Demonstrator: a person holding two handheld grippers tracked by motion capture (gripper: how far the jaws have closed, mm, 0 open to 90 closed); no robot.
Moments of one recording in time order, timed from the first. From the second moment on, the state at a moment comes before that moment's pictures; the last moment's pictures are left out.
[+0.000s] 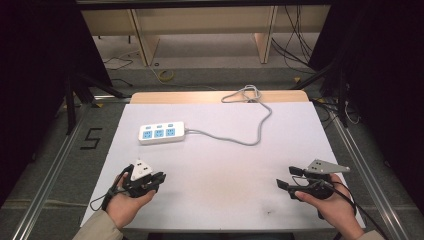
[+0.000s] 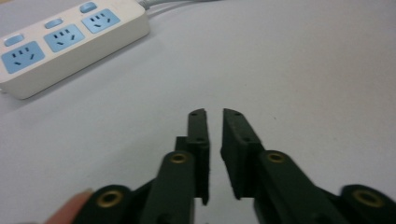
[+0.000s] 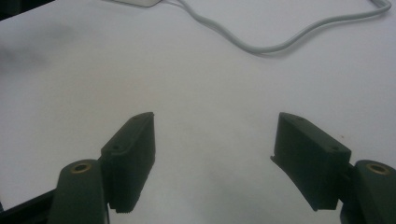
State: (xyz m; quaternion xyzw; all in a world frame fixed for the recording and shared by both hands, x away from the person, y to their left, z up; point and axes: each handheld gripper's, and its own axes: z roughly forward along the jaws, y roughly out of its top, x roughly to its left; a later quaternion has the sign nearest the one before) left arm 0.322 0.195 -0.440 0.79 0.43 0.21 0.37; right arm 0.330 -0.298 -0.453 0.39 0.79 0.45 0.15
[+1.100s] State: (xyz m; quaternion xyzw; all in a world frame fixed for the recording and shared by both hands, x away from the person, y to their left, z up) left arm 0.378 0.186 -0.436 0.79 0.45 0.24 0.34; right arm 0.332 -0.294 -0.454 0.38 0.79 0.45 0.15
